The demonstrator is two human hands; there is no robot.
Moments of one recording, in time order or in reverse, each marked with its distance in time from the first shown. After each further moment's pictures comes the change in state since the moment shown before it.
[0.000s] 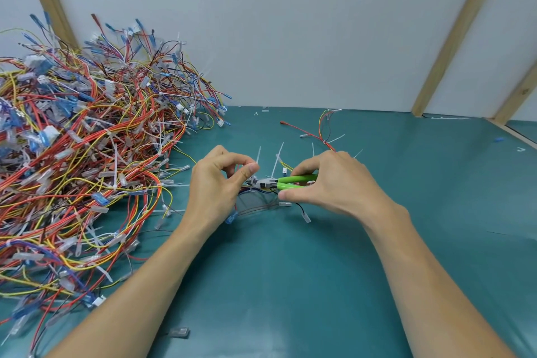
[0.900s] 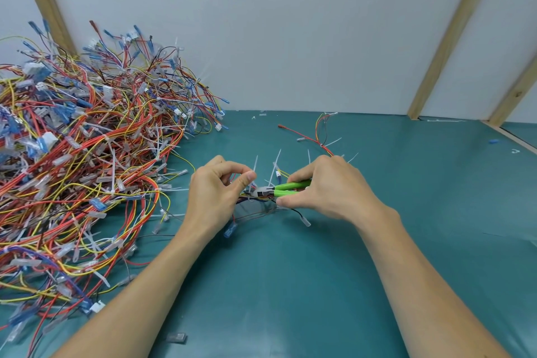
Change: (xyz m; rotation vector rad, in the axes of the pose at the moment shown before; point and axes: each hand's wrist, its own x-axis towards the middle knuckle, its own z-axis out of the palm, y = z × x) left_hand -0.002 -0.004 0.004 0.023 -0.002 -0.028; right_hand 0.002 -0.003 0.003 0.017 -0.019 0.028
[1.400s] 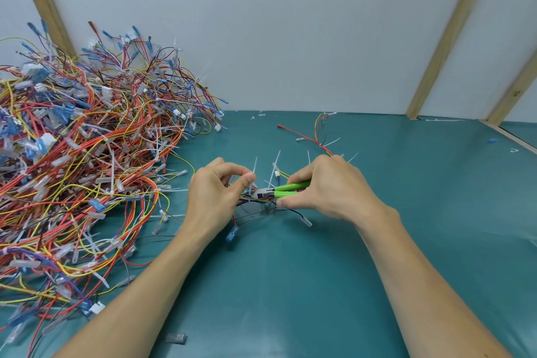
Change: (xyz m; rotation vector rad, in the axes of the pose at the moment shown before) left_hand -0.001 0.000 0.001 0.038 0.009 -0.003; right_hand 0.000 0.000 0.000 -0.013 0.000 0.019
